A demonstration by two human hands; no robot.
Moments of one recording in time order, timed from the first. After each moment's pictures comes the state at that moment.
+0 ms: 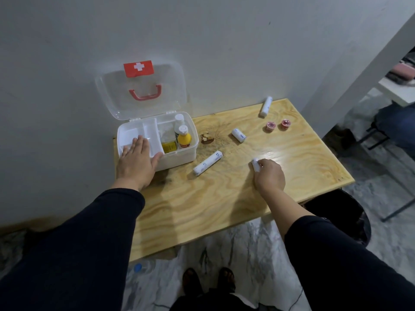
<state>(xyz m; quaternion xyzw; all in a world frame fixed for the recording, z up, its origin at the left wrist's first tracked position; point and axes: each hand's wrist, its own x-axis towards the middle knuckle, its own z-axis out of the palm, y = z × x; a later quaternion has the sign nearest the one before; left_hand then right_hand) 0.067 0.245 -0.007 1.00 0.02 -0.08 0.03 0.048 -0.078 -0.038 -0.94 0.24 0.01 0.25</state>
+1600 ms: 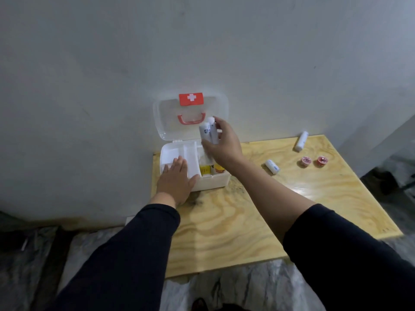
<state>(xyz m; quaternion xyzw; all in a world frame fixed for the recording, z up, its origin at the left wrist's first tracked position) 0.068 0.247 0.003 0.99 0.00 -0.11 0.02 0.120 0.110 0.085 -0.86 -0.05 -0.01 0.51</state>
